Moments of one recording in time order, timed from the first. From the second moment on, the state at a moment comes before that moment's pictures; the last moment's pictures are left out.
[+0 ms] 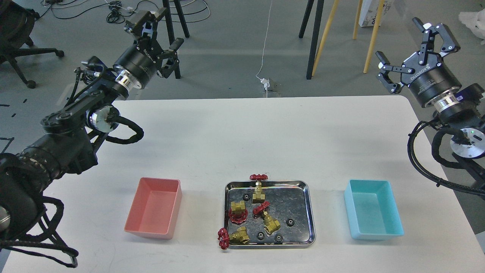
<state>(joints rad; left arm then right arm) -0.97 0.24 -0.45 -0.45 0.18 -0.49 -0.49 0.73 -0.58 0.65 0.79 0.02 0.49 0.41</state>
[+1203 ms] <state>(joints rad) -1.46 0.62 0.24 -1.48 0.75 -0.17 -0.49 0.96 -0.54 0.65 0.62 0.07 0.49 0.32</state>
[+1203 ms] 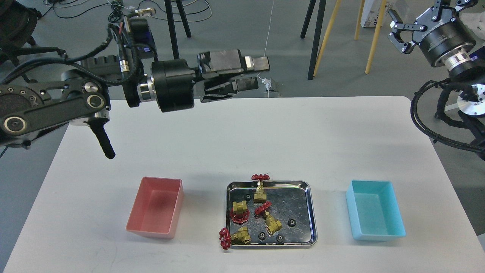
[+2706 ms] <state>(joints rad) -1.49 -0.04 1.25 -1.22 0.90 0.46 -0.49 0.95 -0.56 0.68 0.50 0.09 0.49 0.32</state>
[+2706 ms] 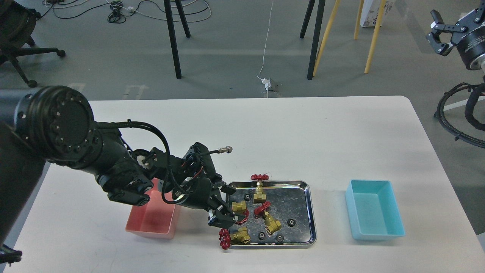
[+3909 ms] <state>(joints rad) -1.41 -0.04 1.23 -1.18 0.89 0.49 -0.49 0.94 -0.56 0.67 0.50 0.09 0.49 0.32</state>
